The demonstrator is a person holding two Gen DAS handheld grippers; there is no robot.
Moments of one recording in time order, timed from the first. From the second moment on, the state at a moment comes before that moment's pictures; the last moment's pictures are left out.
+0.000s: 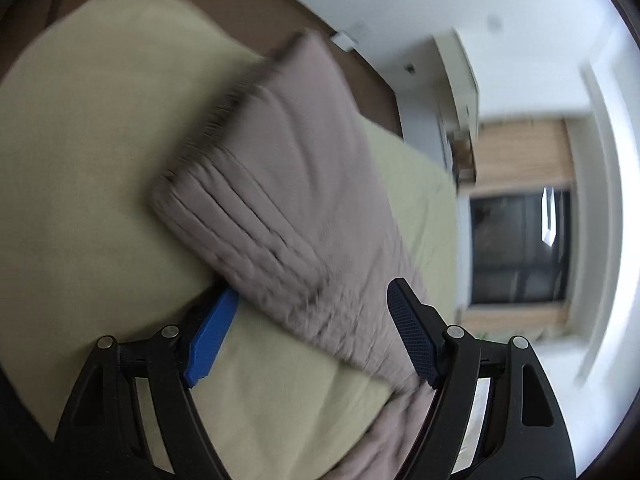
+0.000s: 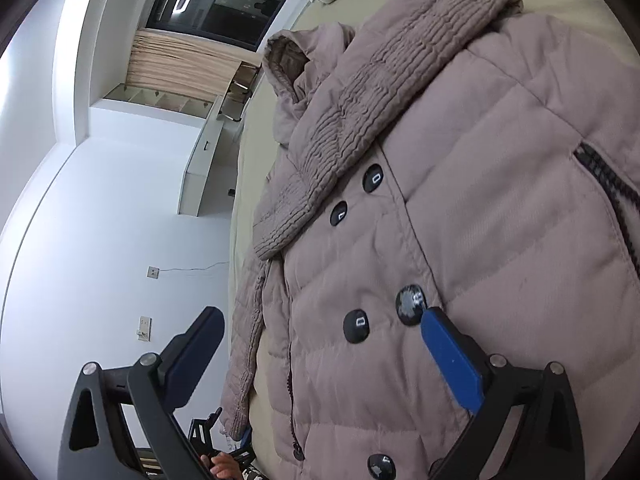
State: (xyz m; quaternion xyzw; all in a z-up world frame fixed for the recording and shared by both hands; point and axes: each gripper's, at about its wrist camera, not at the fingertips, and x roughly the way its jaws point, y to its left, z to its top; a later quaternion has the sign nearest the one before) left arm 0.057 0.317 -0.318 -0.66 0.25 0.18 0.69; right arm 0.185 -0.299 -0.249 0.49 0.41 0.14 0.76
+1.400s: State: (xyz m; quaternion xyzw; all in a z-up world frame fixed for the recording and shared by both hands) left arm 0.163 -0.121 -0.232 0.13 0.34 -0.12 0.92; right arm 0.343 -0.234 -0.278 0.50 0.56 0.28 0.60
